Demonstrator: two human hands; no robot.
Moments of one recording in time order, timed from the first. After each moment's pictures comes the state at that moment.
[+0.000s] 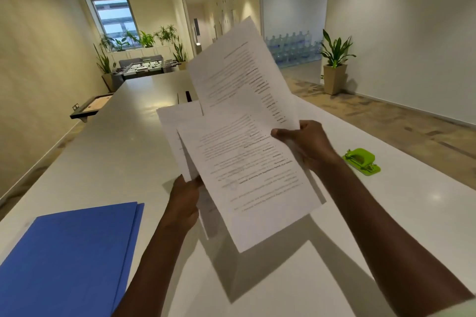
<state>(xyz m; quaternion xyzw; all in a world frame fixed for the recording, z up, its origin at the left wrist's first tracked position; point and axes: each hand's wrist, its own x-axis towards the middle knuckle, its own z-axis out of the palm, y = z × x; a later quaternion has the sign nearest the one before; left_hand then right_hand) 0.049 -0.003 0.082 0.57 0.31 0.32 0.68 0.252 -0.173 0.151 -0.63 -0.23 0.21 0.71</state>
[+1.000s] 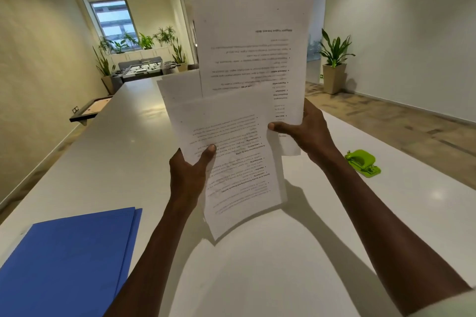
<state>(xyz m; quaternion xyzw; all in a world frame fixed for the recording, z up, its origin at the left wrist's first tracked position) 0.074 -0.004 0.121 0.67 0.23 0.45 0.54 0.270 -0.169 0.162 -0.65 -0.37 0.03 0.67</state>
